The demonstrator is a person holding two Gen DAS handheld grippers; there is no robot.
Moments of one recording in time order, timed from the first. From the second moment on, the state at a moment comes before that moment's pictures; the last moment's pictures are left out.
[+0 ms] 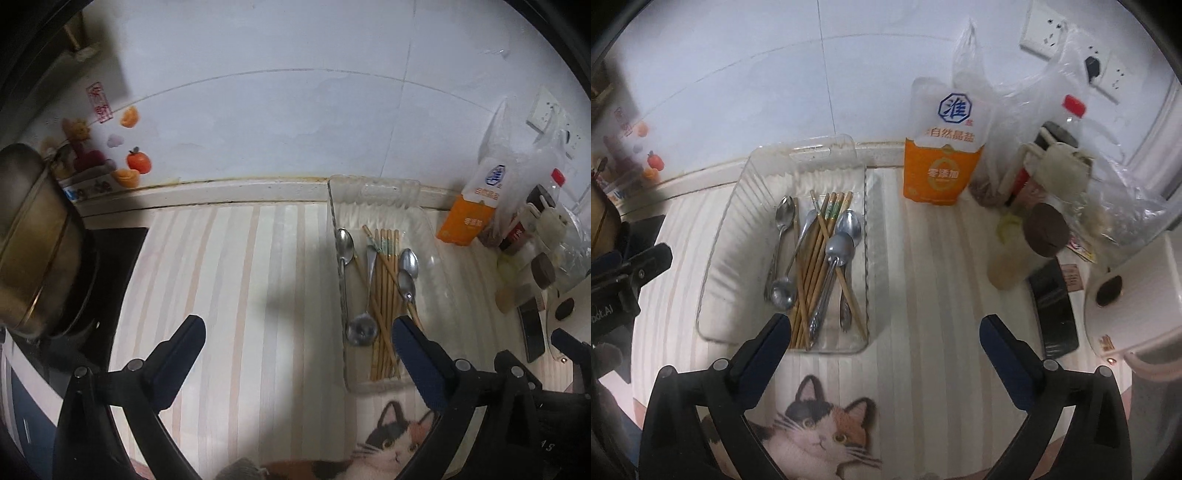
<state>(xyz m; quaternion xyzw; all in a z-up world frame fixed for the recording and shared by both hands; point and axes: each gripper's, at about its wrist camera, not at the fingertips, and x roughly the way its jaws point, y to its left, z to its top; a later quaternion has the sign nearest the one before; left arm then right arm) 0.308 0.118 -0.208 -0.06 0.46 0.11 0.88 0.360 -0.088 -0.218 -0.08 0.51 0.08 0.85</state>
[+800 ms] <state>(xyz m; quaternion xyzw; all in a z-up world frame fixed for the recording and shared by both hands) 0.107 0.062 -0.061 -0.07 0.37 0.10 0.92 0.178 -0.164 -0.033 -0.03 0.40 0.16 0.90</state>
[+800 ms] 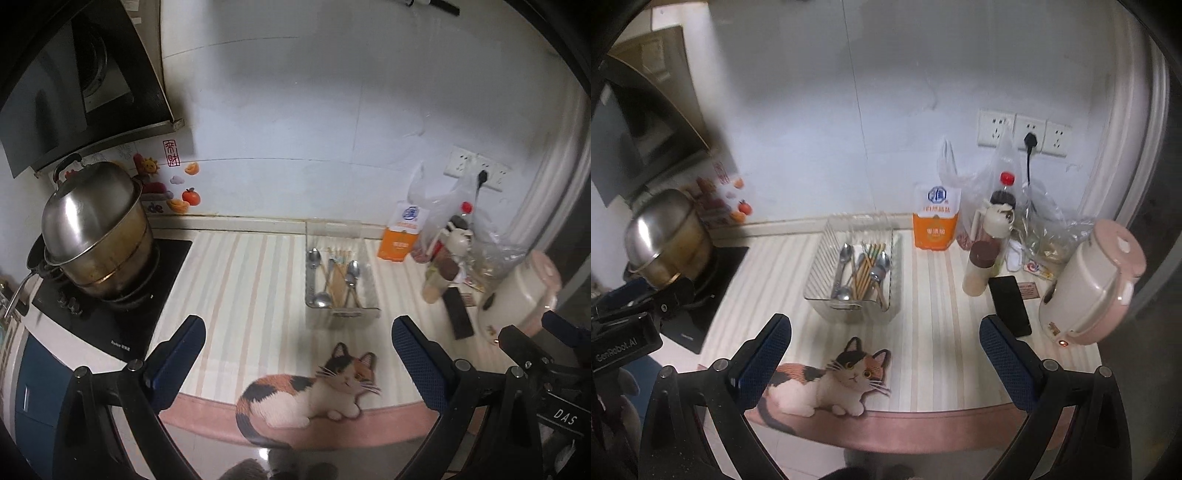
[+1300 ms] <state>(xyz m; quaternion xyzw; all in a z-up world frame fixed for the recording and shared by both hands) 0.060 0.069 -0.028 -0.10 0.37 0.04 0.92 0.131 -0.156 0.018 -0.02 0.38 0.21 0.90</state>
